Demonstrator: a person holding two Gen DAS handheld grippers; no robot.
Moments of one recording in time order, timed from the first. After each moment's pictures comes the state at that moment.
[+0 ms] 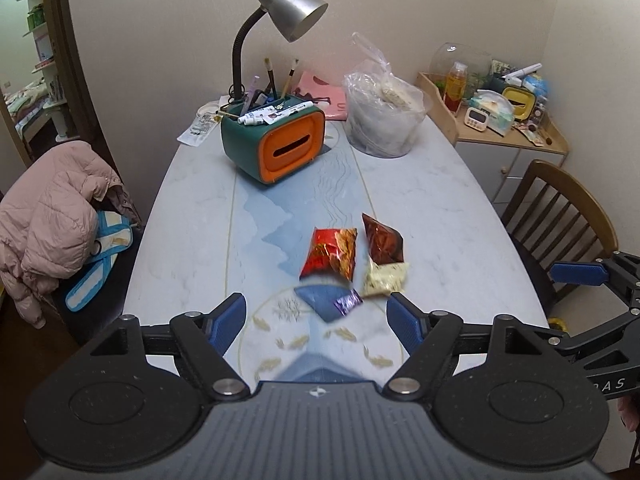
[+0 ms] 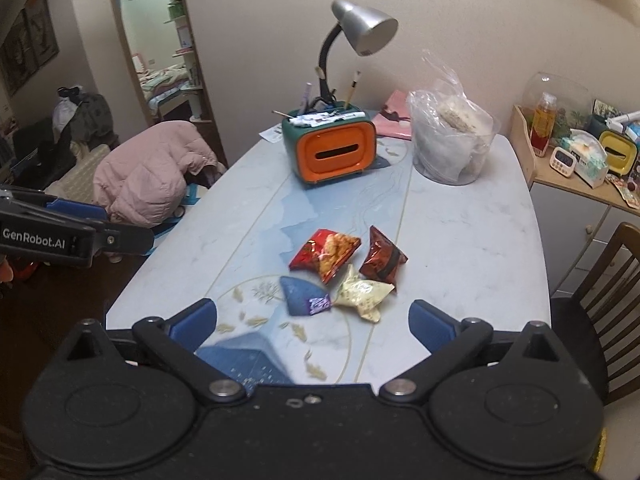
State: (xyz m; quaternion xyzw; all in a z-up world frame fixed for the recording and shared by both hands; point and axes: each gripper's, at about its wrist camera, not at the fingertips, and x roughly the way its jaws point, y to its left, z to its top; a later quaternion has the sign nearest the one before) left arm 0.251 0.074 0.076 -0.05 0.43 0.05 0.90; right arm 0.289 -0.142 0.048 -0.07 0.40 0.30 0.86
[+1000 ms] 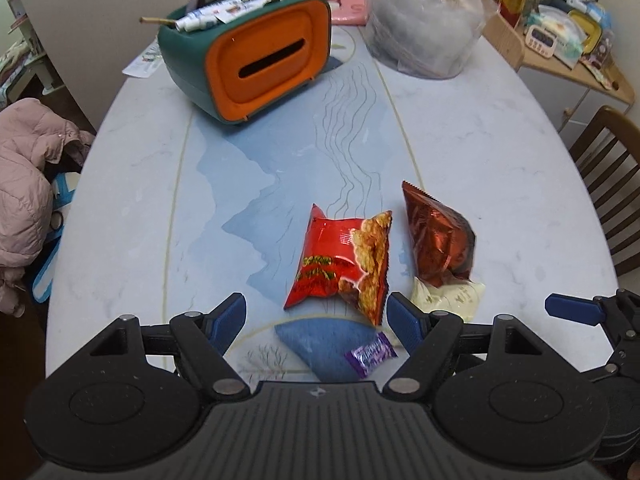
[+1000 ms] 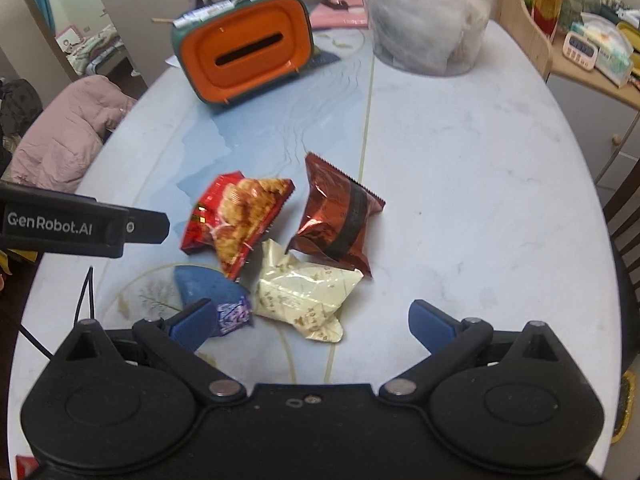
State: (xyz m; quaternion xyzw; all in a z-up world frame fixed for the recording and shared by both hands) left arm 0.449 0.077 -0.085 -0.04 0.55 0.06 0.83; right arm 0.442 -0.105 -0.117 -0.05 0.53 0.24 0.82
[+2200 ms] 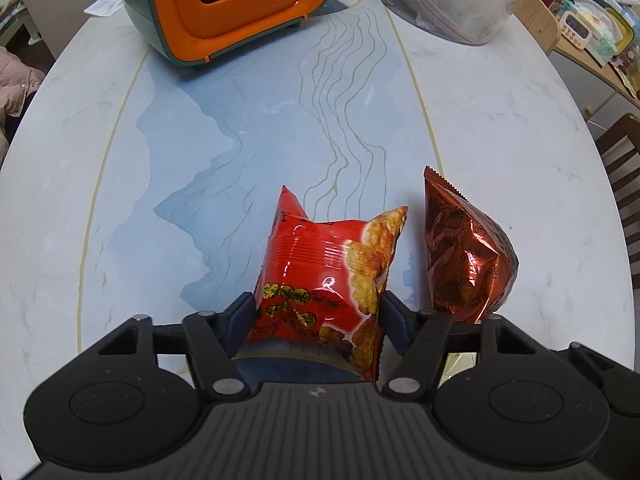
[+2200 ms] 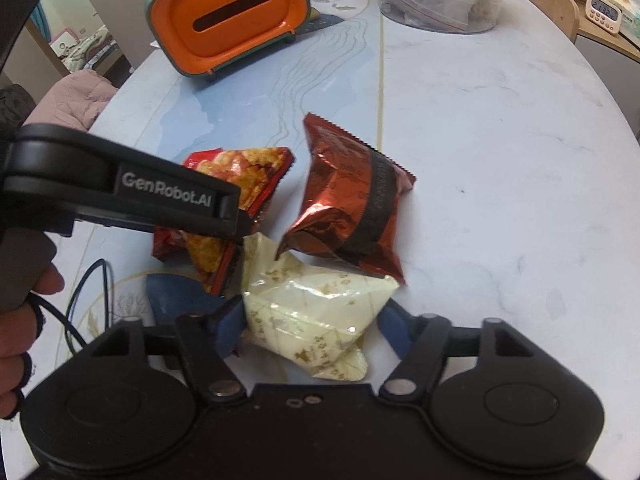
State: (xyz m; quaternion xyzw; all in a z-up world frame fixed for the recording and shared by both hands) left arm 0.503 0.078 -0.166 -0.09 0.58 0.05 0.81; right arm 0.465 -0.086 -0.172 -0.03 0.54 0.25 0.80
